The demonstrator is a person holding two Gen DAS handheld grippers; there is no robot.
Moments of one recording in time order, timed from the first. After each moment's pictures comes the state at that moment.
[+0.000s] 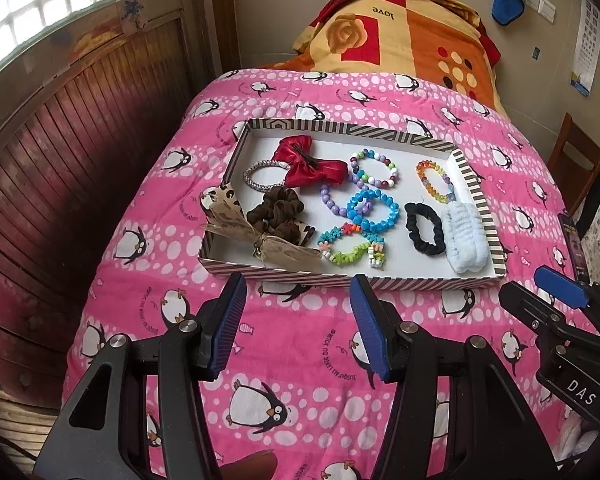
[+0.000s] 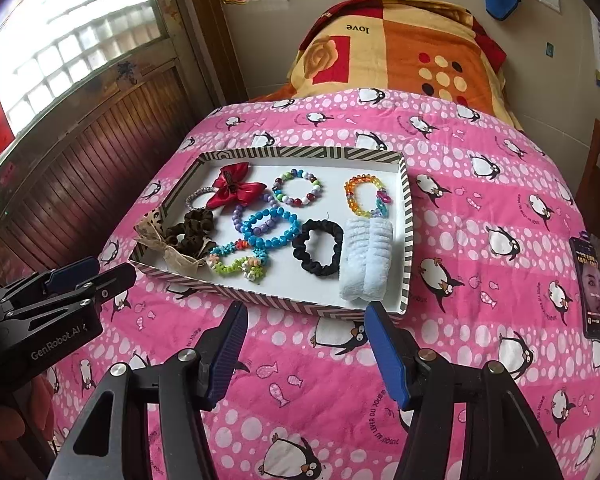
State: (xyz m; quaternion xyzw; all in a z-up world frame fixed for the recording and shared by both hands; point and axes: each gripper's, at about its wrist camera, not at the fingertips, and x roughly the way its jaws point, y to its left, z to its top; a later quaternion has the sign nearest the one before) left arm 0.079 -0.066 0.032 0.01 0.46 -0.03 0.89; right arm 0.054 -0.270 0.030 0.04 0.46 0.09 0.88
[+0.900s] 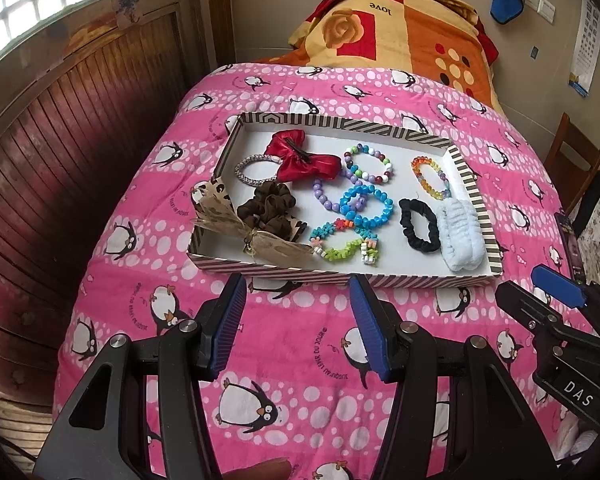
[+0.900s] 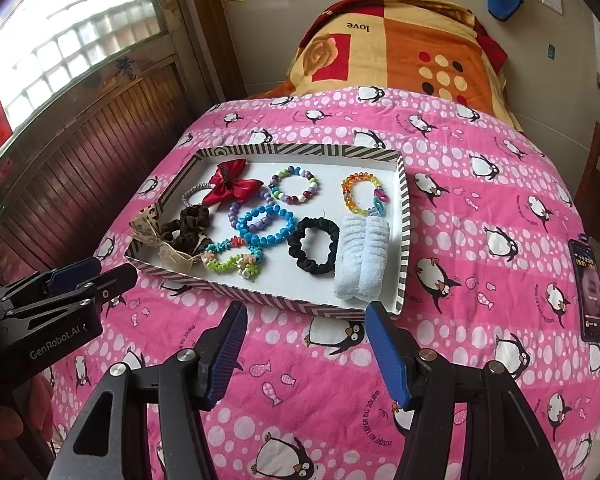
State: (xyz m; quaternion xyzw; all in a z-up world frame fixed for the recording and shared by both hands) left arm 0.079 -0.071 0.026 0.00 0.47 -0.03 0.88; right arm 0.054 -0.276 0.027 0.03 0.46 0.09 0.88
